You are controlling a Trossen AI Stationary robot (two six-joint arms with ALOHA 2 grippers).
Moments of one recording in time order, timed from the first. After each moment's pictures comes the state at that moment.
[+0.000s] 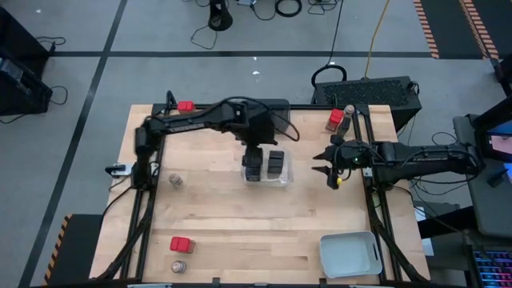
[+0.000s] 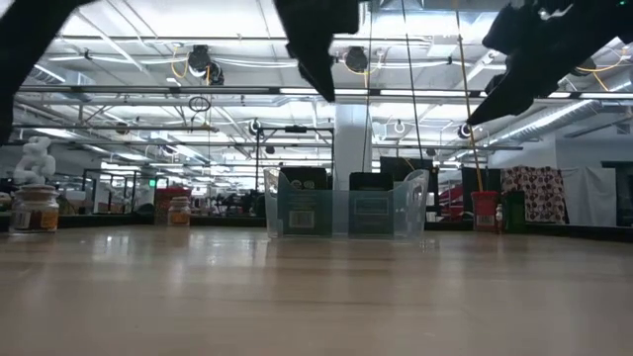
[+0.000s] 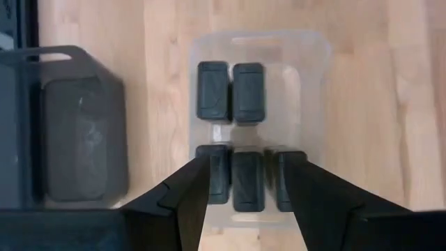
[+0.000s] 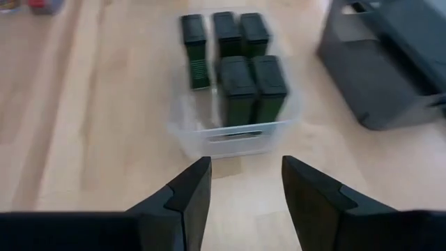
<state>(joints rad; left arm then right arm) 0.19 1.96 1.99 -1.16 0.07 0.26 -0.06 0.75 0.56 -0.45 0.11 0.11</state>
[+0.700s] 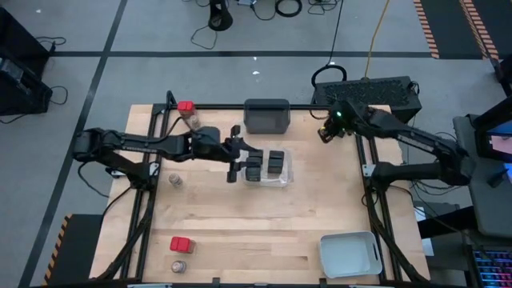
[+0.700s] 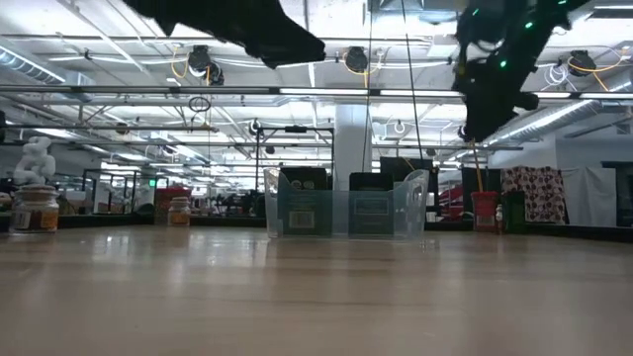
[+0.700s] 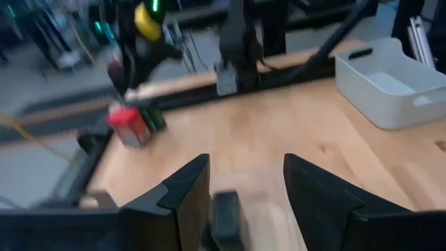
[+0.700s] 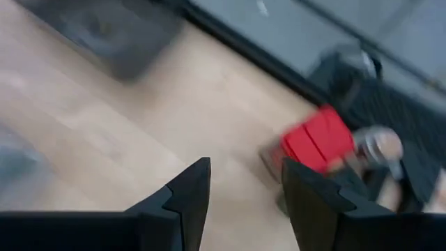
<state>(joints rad) 0.10 1.37 0.89 0.20 0.10 0.27 -0.60 1.08 0.91 -0.81 0.31 0.29</state>
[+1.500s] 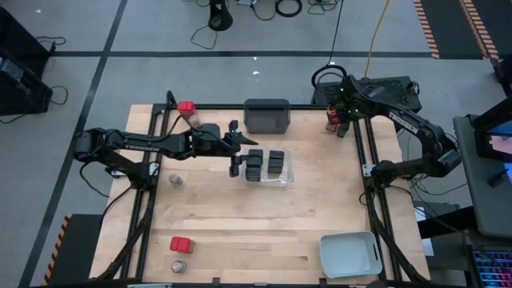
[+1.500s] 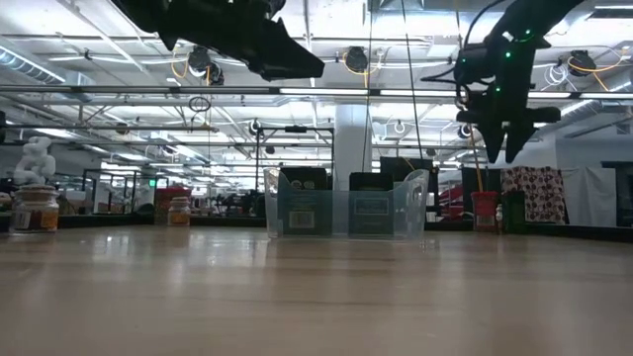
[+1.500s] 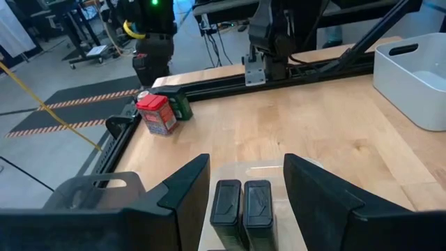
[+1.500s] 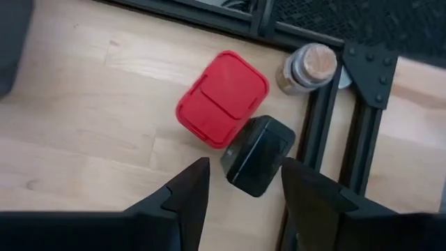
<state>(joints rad) 0.15 1.38 0.86 0.25 0.06 0.24 -0.96 1.28 1.04 -0.99 0.20 0.38</state>
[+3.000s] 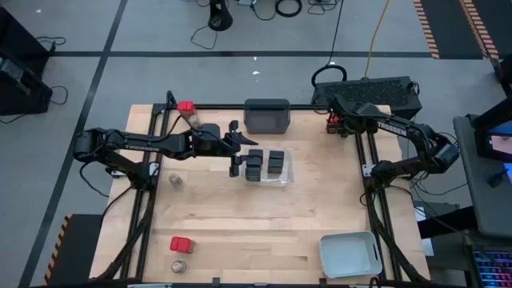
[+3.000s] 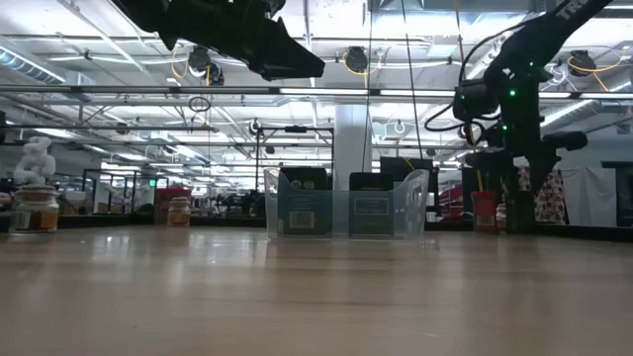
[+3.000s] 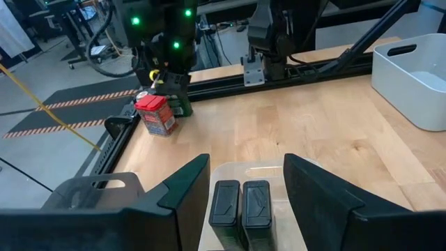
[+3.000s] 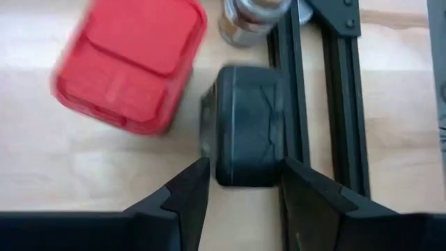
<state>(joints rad) 0.15 1.38 0.86 0.24 0.07 0.24 -0.87 1.31 0.79 -0.86 0.43 0.73</state>
